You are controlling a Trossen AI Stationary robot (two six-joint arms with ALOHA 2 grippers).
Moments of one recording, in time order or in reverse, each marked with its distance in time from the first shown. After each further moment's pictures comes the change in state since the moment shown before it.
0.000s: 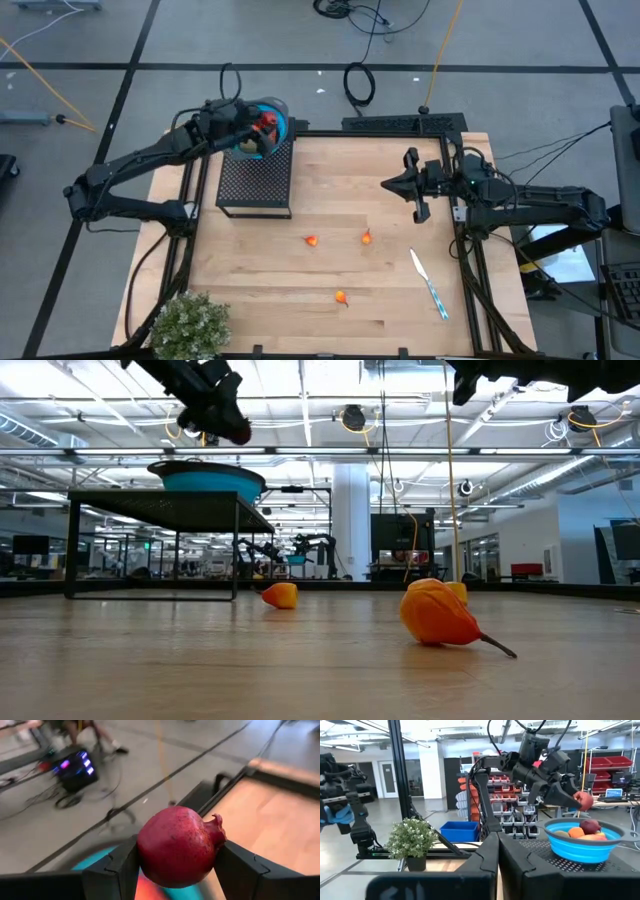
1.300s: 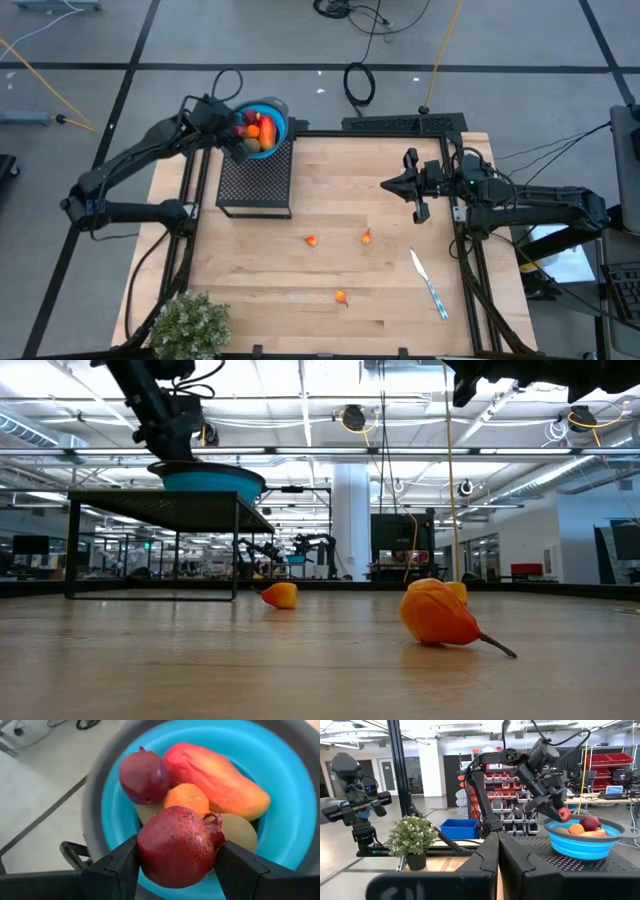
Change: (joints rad) left arm 0.192 -0.048 0.016 -0.494 0.016 0.074; right arm 0.000 0.000 0.000 -0.015 0.000 -0.001
